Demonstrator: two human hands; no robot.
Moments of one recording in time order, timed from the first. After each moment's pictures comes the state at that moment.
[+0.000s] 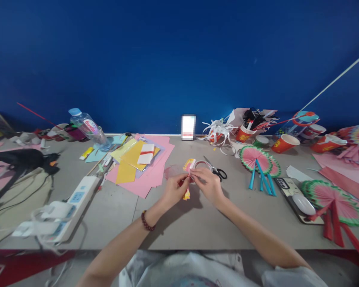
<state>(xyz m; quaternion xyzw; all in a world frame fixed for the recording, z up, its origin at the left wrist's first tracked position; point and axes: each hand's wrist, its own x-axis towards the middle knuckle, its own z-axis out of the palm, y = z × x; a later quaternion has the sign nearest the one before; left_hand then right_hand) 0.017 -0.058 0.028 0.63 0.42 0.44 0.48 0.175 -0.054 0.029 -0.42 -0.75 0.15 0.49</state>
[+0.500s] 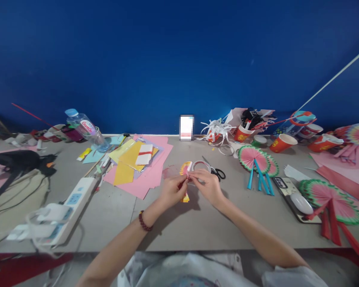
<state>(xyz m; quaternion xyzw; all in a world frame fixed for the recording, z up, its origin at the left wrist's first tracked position) 0.012 -0.056 0.032 0.74 0.41 0.42 0.34 0.177 -0.055 0.033 -0.42 -0.75 0.21 0.48</state>
